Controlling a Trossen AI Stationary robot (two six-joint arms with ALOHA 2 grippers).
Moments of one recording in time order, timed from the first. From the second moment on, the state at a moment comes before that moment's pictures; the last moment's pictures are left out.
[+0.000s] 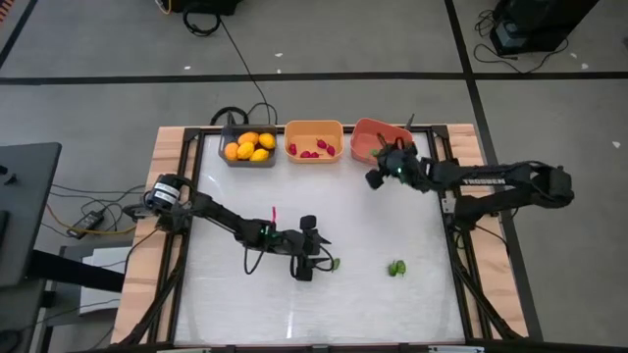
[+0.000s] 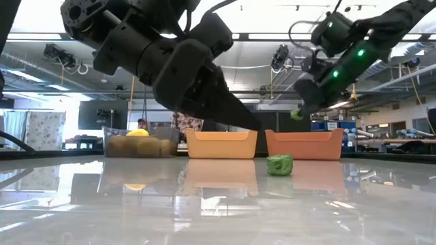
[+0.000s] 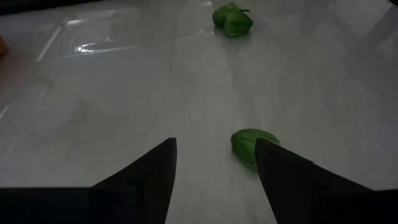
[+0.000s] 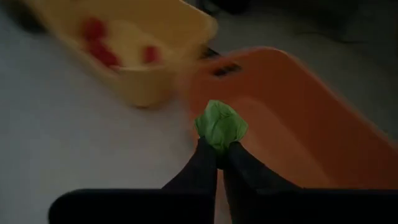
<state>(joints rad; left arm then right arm) -0.26 1.90 0.91 0.49 -0.22 -0.01 -0.34 1.16 0.52 -0.04 0.53 0.25</state>
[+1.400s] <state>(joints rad) -0.24 1.90 0.91 0.48 -0.23 -0.04 -0.54 1.18 0.52 -0.38 0.64 0.17</state>
